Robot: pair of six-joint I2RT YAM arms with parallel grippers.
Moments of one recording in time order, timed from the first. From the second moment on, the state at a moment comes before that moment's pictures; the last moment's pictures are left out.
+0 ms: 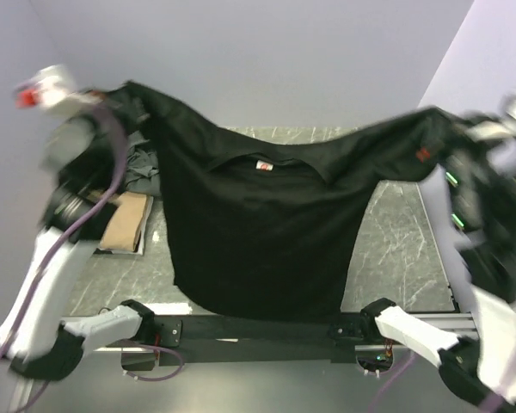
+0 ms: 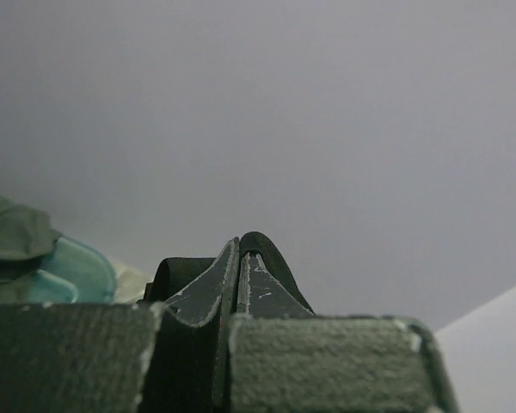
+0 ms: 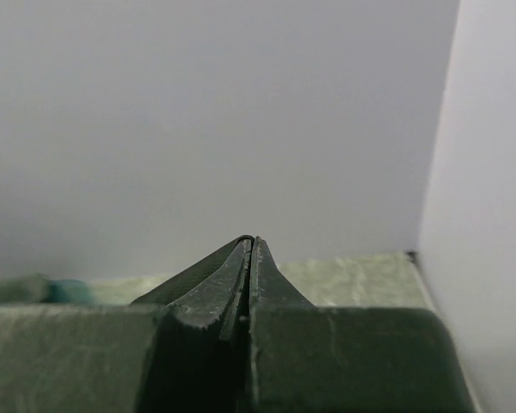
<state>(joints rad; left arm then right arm) -0.48 1.05 1.60 -0.22 -0.60 -0.51 0.45 0.94 1.81 -0.59 0.46 0.06</state>
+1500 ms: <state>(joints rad) -0.30 1.04 0.62 -0.42 -0.18 -0.90 -0.12 0.94 0.80 -0.76 0.06 0.44</state>
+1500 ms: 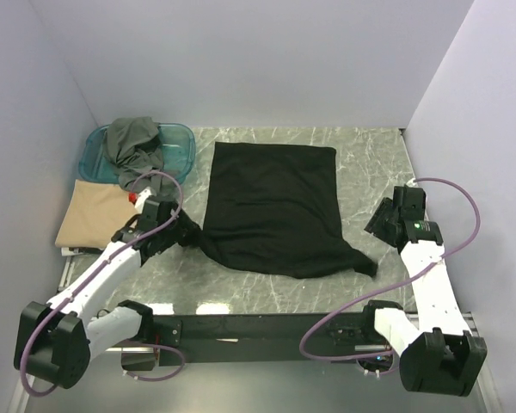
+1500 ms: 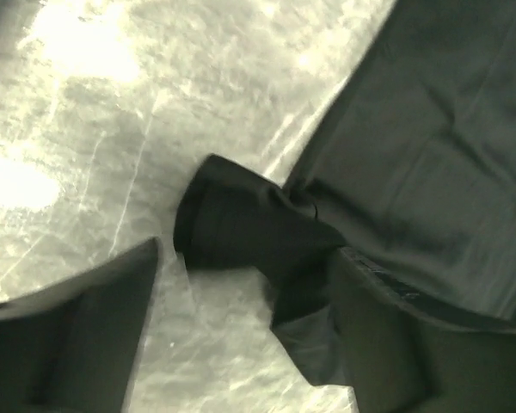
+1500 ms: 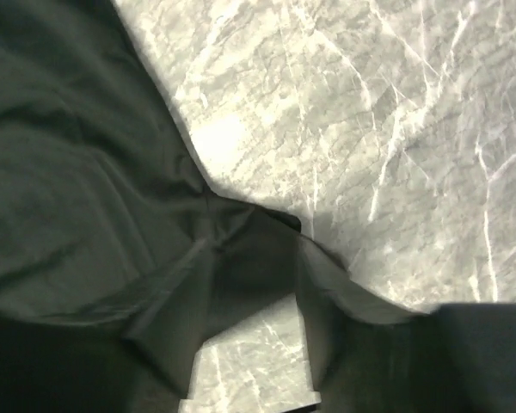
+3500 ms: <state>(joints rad) -0.75 1.05 0.69 -0.57 -0.08 -1.00 0.46 0.82 0.61 -0.69 -0.01 0.71</state>
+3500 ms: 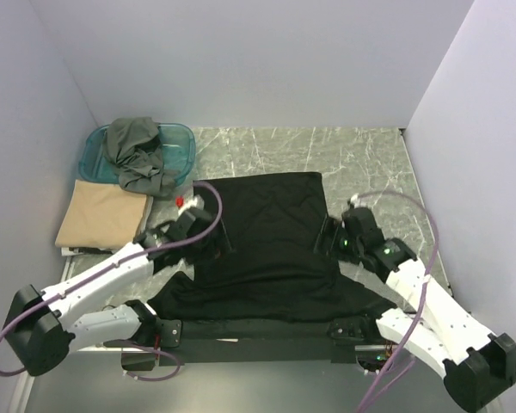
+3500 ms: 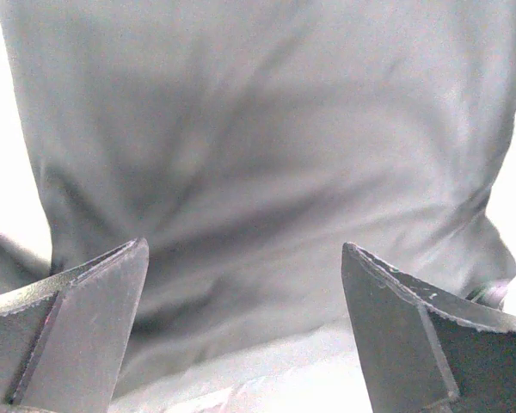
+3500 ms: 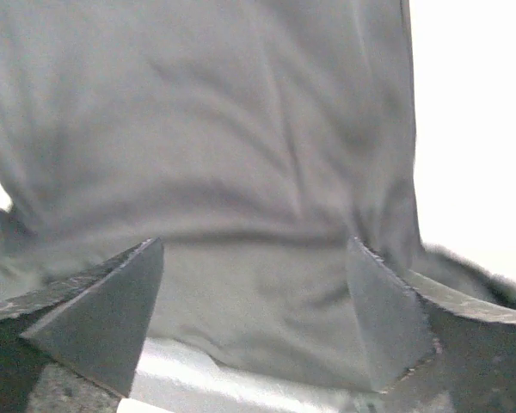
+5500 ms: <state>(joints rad) -0.27 2.08 1.47 -0.38 -0.24 -0.69 0.18 2.15 1.62 -0.53 0.06 0.39</state>
